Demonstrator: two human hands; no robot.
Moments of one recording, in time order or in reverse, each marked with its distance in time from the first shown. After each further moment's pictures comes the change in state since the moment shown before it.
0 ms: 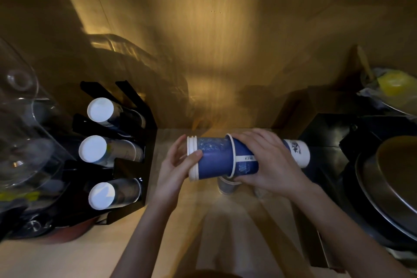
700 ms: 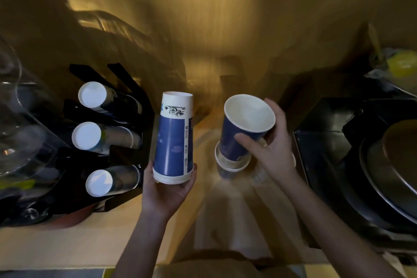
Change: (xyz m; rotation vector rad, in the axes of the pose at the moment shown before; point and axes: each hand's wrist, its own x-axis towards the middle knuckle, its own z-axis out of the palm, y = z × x) left_hand -0.009 -0.060 -0.028 -1.121 0.032 -0.516; right_hand -0.002 -0.006 0.025 0.780 0.428 0.413
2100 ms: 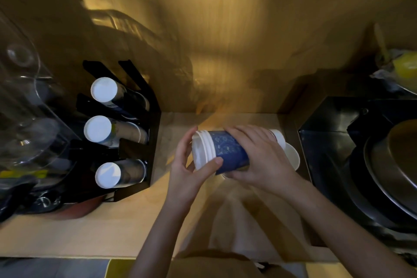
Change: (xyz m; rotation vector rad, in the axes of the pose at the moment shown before) left_hand -0.037 -0.029 0.056 1.108 -0.126 0.694; right_hand -0.015 -0.013 0.010 -0.852 -0.406 -0.407
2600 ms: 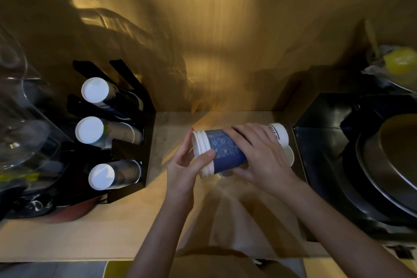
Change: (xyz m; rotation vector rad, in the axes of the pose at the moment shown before) left_hand 0.005 -0.012 0.010 -0.233 0.059 -0.173; right_hand -0.010 0.012 0.009 -0.162 0.101 -0.051
